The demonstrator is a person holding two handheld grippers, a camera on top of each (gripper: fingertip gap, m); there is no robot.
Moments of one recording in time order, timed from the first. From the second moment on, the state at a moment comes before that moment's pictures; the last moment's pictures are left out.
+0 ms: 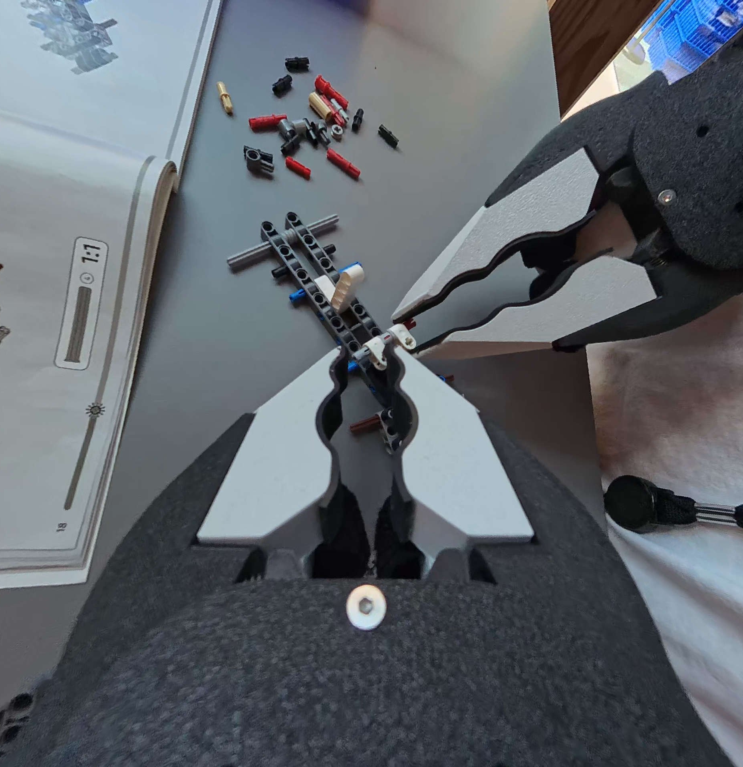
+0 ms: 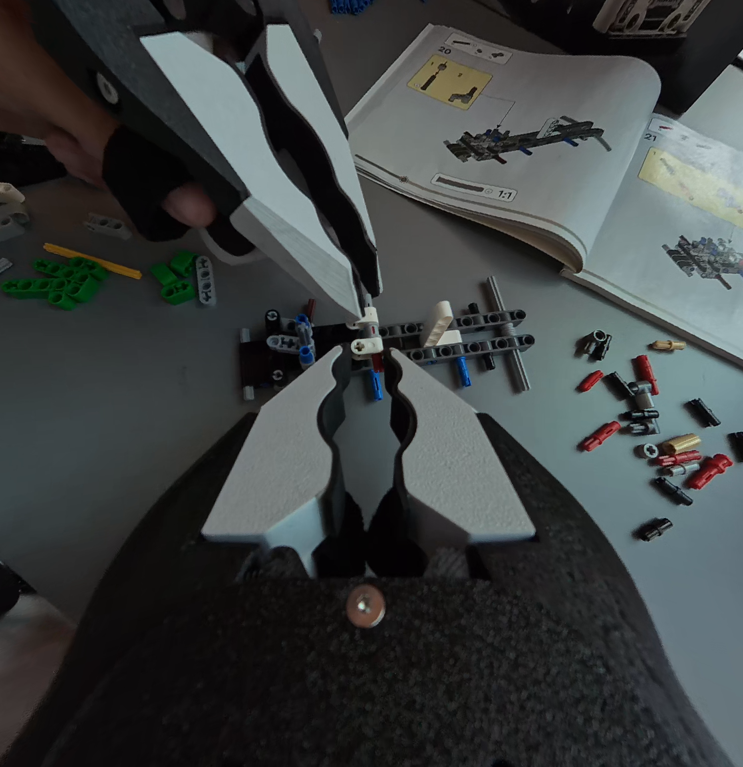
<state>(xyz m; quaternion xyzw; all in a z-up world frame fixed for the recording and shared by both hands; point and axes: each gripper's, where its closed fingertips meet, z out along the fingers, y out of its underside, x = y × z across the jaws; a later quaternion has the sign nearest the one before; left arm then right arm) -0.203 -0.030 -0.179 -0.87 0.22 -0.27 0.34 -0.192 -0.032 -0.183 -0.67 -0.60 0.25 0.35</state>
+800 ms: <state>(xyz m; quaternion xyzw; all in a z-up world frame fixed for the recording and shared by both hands) -0.199 -0.030 -0.182 -0.87 0.22 -0.28 0.34 -0.192 -0.034 -0.176 -0.61 -0.62 0.35 0.35</state>
